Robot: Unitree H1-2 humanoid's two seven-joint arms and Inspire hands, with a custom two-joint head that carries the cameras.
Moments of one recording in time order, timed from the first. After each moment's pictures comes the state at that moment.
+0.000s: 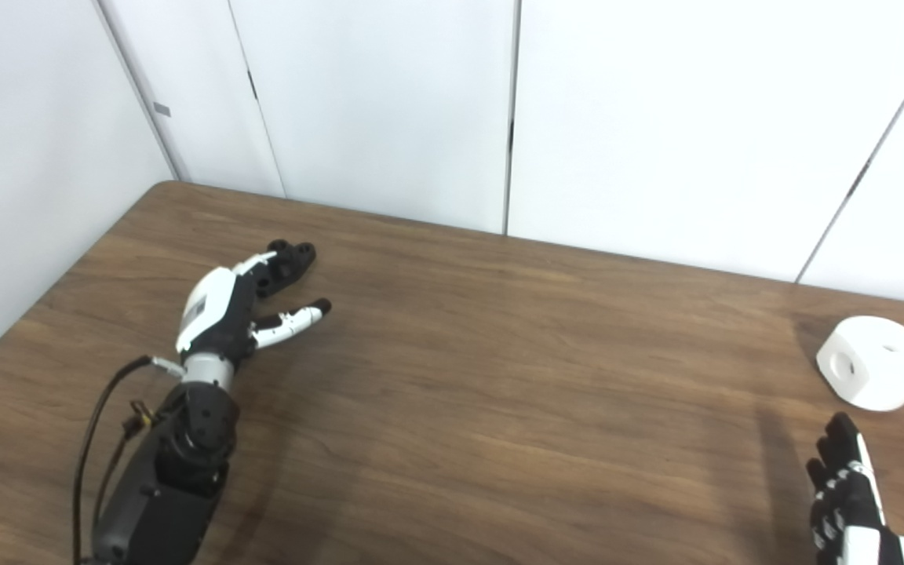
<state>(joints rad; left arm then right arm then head) -0.20 0.28 0.08 -0.05 0.70 0.38 0.04 0.22 -0.09 -0.17 -0.22 0.13 -0.14 0.12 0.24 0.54</state>
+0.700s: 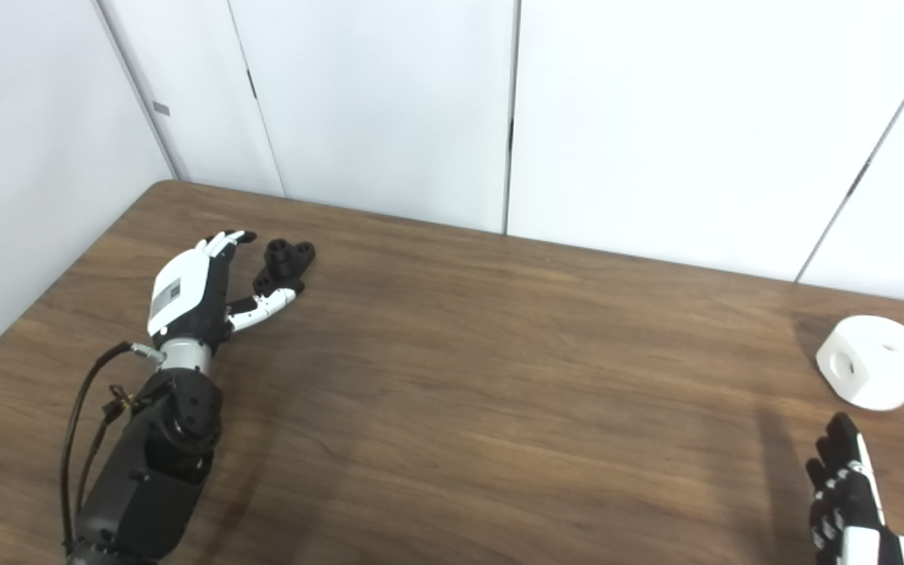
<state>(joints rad) -0.21 0.31 0.08 -0.02 0.73 0.39 0.12 0.22 -0.09 -0.17 -0.22 0.13 -0.14 0.12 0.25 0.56</state>
